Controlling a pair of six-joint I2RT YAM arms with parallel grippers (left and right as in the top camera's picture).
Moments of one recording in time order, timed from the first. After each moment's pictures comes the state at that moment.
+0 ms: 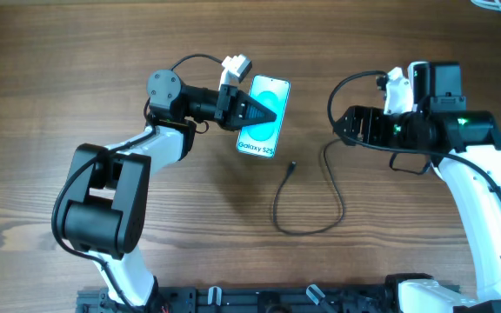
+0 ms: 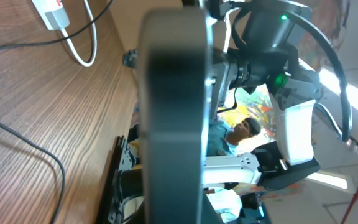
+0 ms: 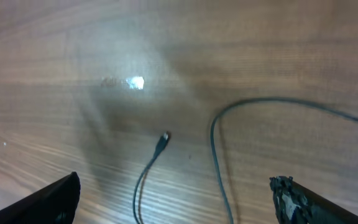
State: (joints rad) left arm -0.25 1.93 0.97 1.25 1.56 -1.60; right arm 0.04 1.37 1.19 -0.94 -0.39 0.15
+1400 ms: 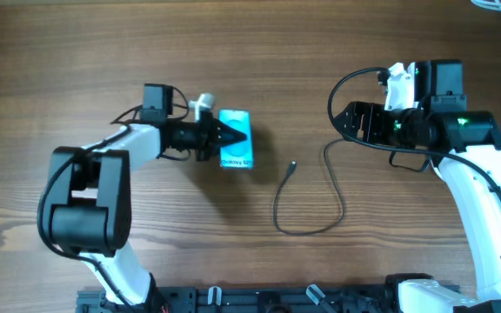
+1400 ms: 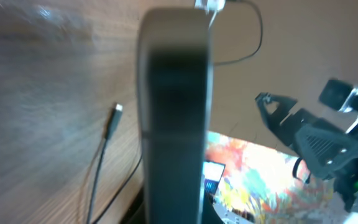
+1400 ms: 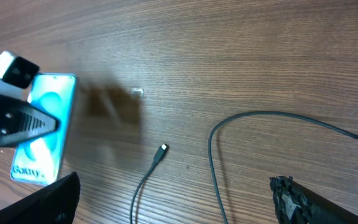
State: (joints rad) left arm -0.11 1.92 0.96 -0.17 1.28 -0.64; right arm 0.04 1.37 1.19 -0.90 -0.38 0.15
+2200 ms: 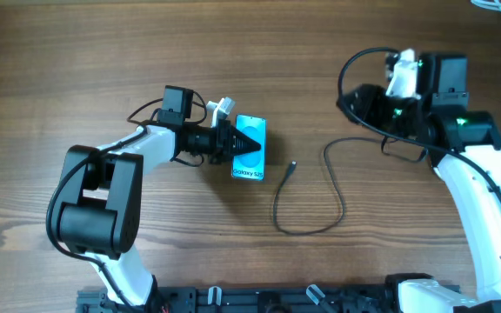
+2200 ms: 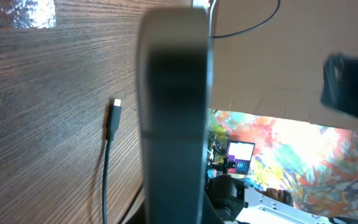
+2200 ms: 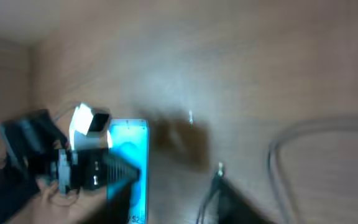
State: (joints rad) left arm -0.20 1.92 0.96 -0.17 1.24 -0.49; right arm 0.07 1.37 1.19 -0.83 -0.50 0.45
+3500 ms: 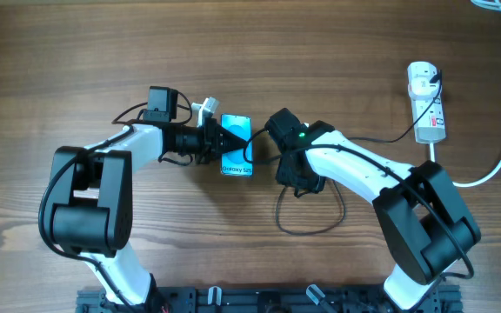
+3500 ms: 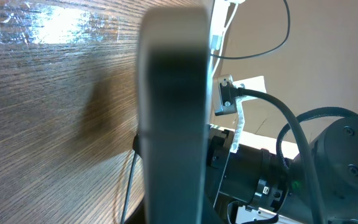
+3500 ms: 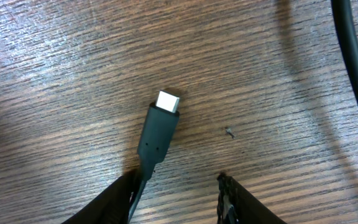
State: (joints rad) left arm -0.12 1.92 0.96 -0.25 1.20 -0.47; right arm 0.61 1.86 1.10 -0.80 0.03 0.88
